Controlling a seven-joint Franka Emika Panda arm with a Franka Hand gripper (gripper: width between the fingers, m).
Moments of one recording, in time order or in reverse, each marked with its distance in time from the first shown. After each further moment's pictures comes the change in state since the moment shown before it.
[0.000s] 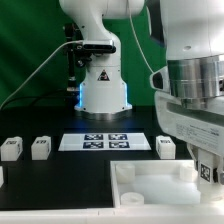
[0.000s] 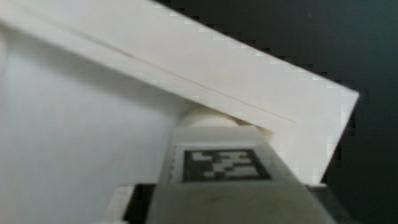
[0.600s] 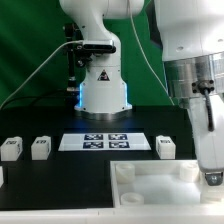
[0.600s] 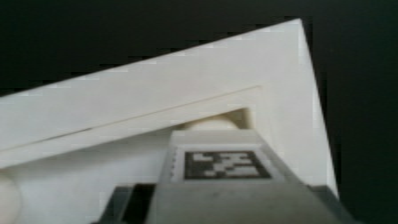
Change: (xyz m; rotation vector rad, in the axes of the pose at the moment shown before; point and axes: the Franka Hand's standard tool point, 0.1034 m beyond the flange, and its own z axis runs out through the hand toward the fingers) arm 0.000 0.001 0.002 0.051 -0.018 0.455
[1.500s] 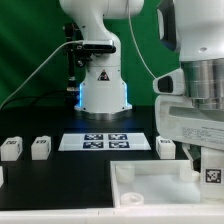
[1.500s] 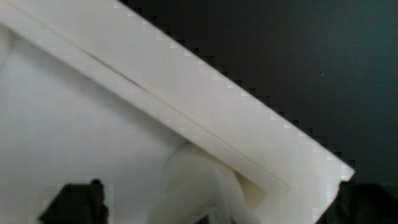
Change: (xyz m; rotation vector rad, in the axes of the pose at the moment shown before) arm -0.011 0.008 0.003 -0.041 0.037 -1.039
